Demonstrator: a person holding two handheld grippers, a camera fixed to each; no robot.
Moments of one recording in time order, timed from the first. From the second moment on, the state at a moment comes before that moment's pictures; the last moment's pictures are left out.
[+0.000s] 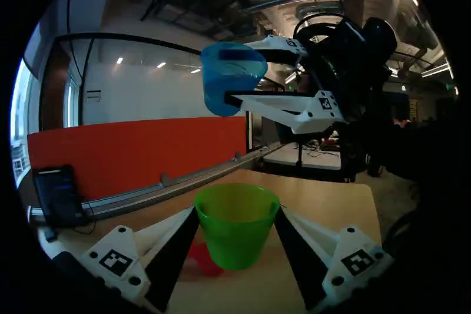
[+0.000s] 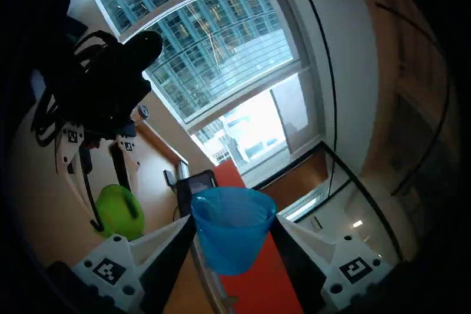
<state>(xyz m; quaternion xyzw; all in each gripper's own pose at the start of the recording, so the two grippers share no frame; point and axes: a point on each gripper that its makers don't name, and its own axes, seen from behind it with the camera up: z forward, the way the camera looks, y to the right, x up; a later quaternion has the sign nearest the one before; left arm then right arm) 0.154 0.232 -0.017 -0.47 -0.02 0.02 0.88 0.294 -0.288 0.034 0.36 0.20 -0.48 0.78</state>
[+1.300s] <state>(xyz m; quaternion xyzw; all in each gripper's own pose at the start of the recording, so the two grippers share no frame) 0.157 0.239 -0.022 -0.48 -0.02 0.03 0.88 0.344 -0.290 0.047 0.28 0.28 -0.59 0.70</state>
